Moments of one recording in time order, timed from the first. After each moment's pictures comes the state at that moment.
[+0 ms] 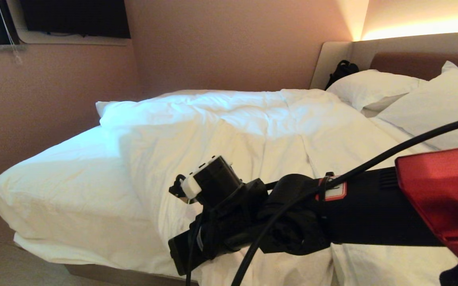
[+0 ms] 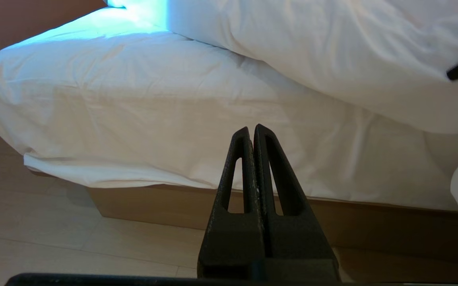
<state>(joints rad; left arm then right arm) 0.01 0.00 0.00 0.01 -0.01 0.02 1.02 2.15 -1.62 0.20 0.24 0.34</state>
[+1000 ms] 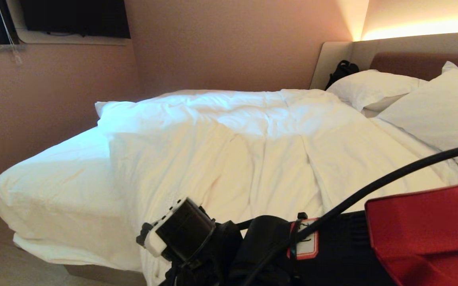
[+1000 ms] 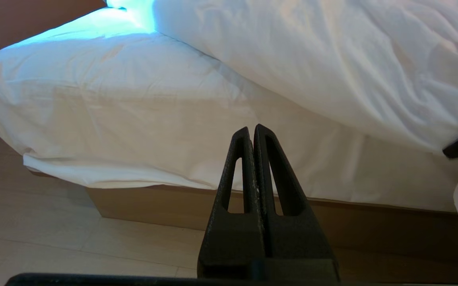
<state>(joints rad) 0.01 0.00 0.00 0.01 -0.01 0.02 1.15 2.20 -1.58 0.19 0.23 0.33</state>
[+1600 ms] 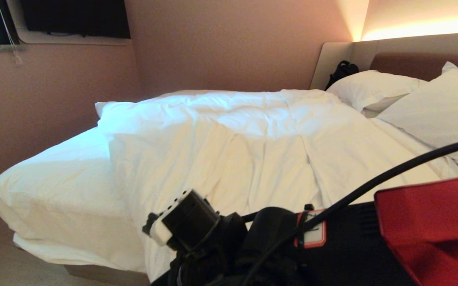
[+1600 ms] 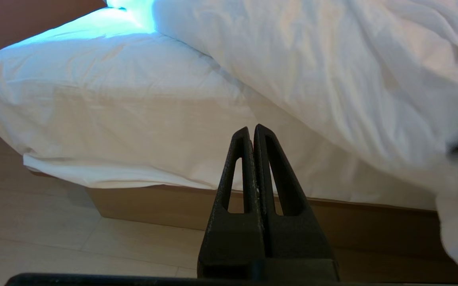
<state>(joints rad) 0.01 0.00 0.00 0.01 -0.01 0.02 1.08 2.17 -1.59 0.20 0.17 0.33</state>
